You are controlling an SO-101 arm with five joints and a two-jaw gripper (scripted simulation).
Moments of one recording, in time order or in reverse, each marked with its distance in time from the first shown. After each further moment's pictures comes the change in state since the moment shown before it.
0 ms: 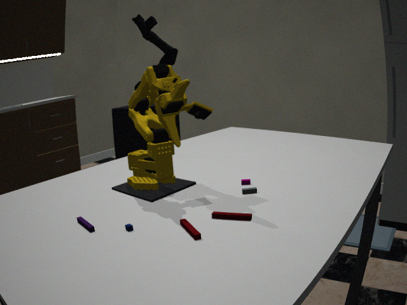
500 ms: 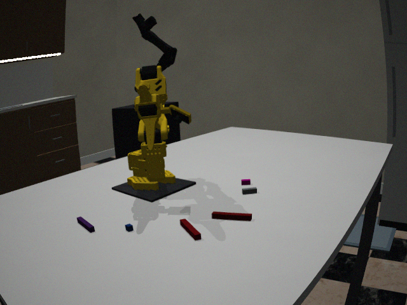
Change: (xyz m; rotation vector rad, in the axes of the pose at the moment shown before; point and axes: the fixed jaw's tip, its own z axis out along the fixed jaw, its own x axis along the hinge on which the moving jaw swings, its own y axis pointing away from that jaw) arm 0.054 0.009 -0.006 0.010 0.223 0.417
